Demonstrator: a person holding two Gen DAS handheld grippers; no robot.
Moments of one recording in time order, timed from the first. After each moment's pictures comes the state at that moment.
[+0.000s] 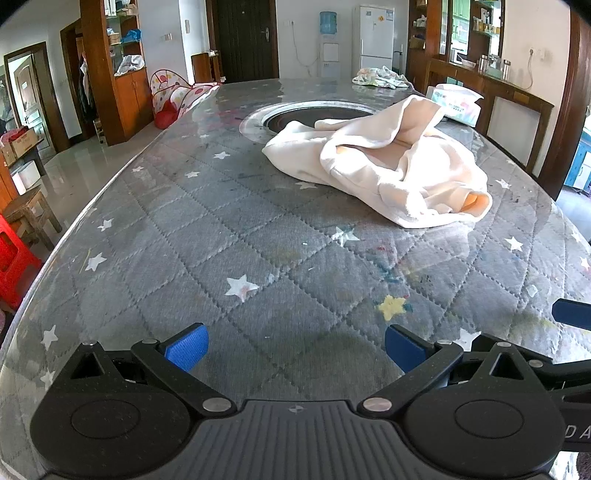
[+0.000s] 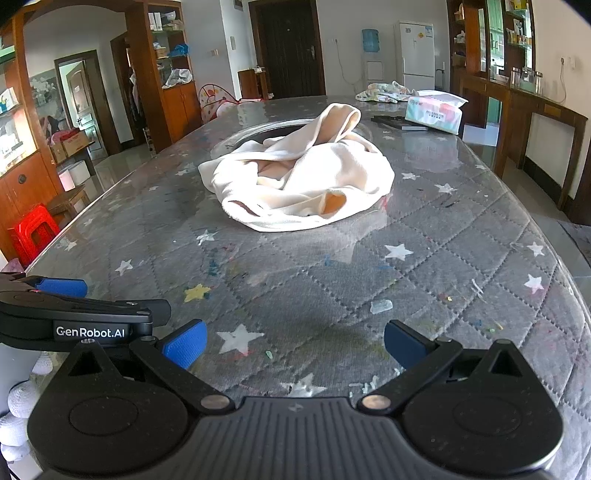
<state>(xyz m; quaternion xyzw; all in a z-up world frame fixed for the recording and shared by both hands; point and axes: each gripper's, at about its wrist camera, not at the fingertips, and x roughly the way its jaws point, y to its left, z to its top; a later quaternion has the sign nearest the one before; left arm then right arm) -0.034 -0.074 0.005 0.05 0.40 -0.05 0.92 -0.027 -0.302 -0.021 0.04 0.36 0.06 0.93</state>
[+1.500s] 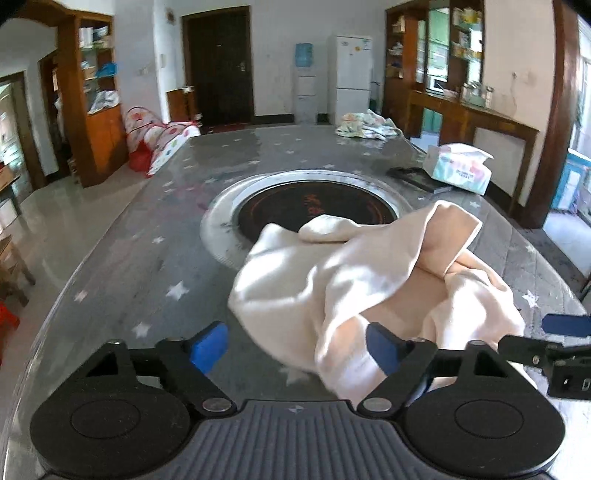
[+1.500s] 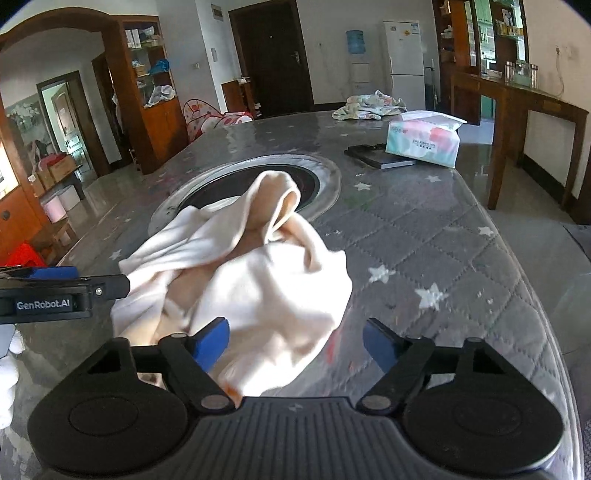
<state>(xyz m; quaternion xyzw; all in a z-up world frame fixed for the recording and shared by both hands) 0.128 -0.096 0.039 0.05 0.34 -0.10 0.93 0.125 -0.369 0.000 0.08 0.36 0.05 0.93</state>
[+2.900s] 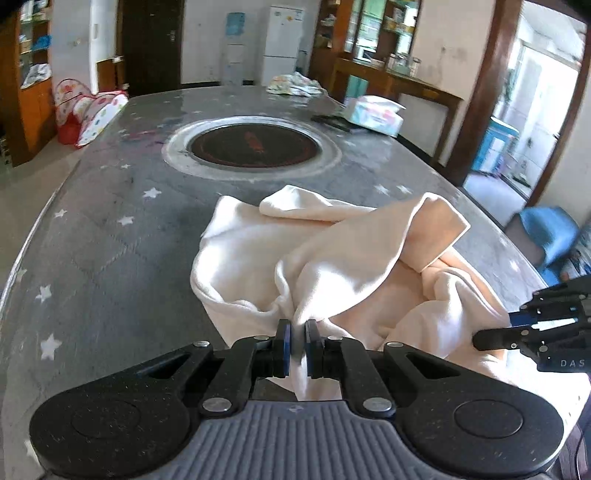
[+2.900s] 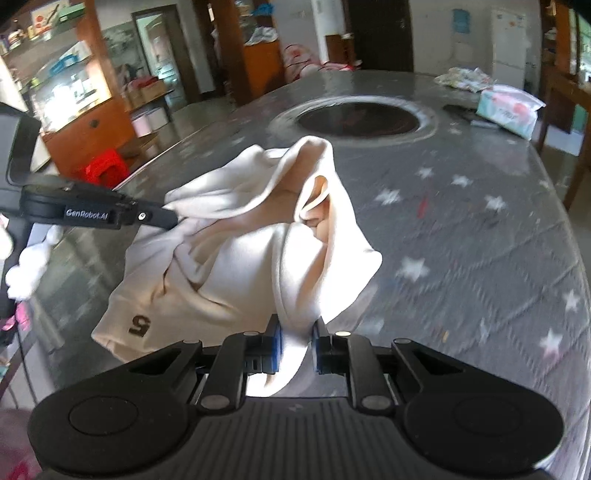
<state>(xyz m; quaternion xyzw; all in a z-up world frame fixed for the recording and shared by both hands) 0.011 -0.032 0.037 0.04 0.39 -0.24 0.89 -0.016 -0.342 -0.006 0.00 0.42 0.22 0.88</state>
